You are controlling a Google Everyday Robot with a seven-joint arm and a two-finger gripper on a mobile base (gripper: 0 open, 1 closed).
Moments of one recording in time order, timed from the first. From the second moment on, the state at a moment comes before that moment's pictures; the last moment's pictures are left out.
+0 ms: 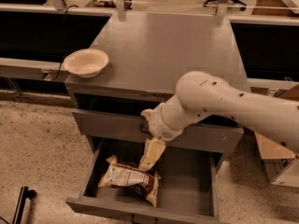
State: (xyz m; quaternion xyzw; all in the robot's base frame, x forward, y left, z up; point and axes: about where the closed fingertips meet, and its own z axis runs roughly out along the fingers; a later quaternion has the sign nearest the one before) arm 0.492 0.016 0.723 -0.68 0.67 0.16 0.25
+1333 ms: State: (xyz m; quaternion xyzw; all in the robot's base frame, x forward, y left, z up) arm 0.483 0.044 0.654 -0.70 0.65 0.14 0.26
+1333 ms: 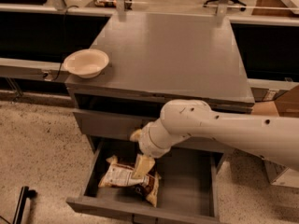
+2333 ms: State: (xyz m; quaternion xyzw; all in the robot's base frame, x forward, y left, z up) arm 0.492 0.074 0.665 -0.74 0.61 0.09 0.27
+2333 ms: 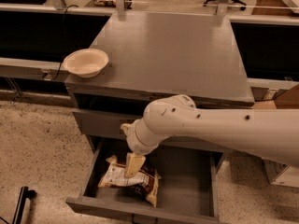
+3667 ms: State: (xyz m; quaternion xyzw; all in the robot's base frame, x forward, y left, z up) arm 0.507 0.034 0.475 -0.70 0.66 0.19 0.20
